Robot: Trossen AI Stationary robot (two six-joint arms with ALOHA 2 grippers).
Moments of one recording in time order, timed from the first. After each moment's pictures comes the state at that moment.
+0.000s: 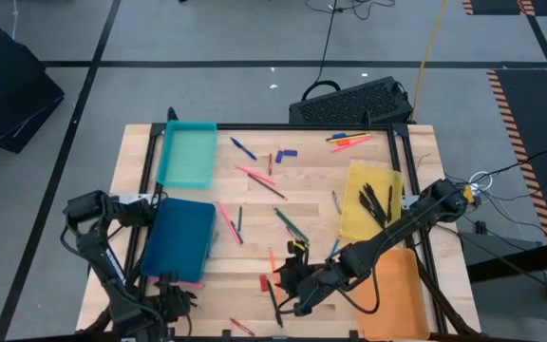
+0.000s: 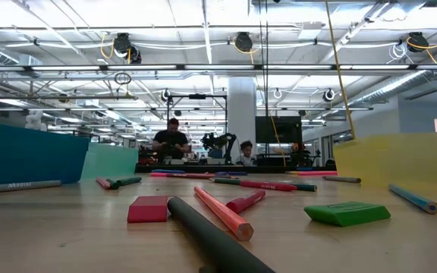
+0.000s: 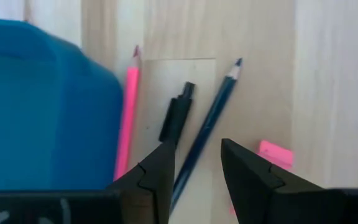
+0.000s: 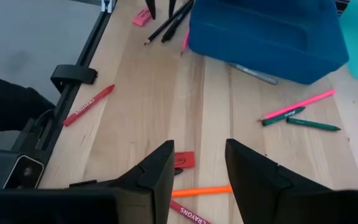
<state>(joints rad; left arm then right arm) -1.17 1.81 1.13 -0.89 -0.29 -1.18 0.56 1.85 1.42 -0.34 0.42 0.24</state>
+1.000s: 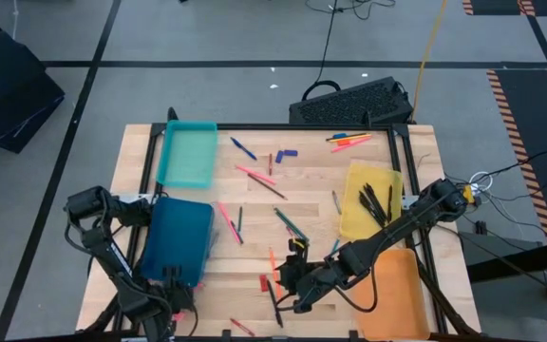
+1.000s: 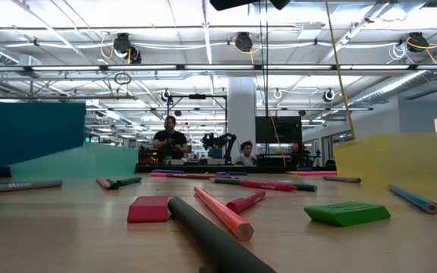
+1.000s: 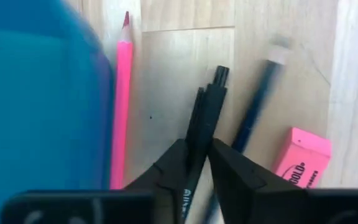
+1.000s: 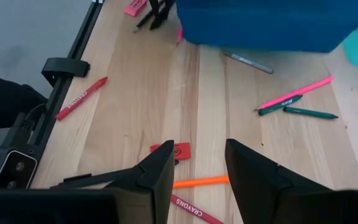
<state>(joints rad) -1.12 1.80 1.01 -0.77 -0.17 -1.10 0.55 1.85 1.42 -0.38 0.41 0.27</state>
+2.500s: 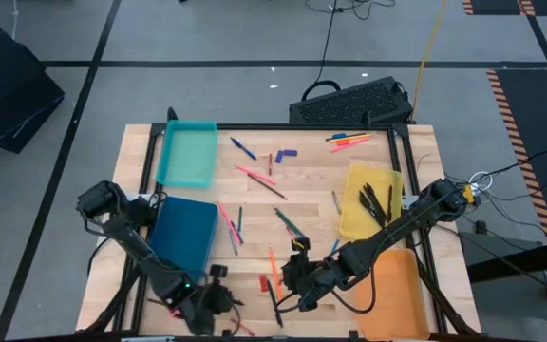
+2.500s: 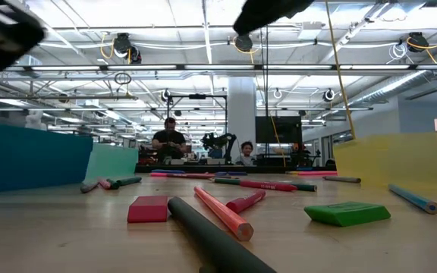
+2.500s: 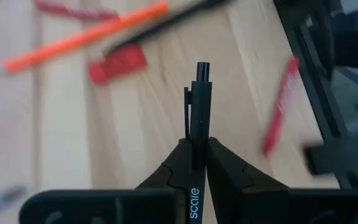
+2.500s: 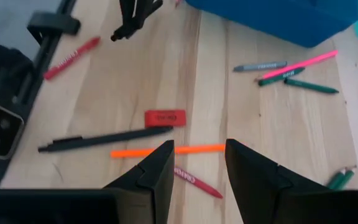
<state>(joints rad) -0.82 1.78 1.10 -0.38 -0.35 -0.53 0.55 1.84 1.42 -0.50 0.39 0.27</state>
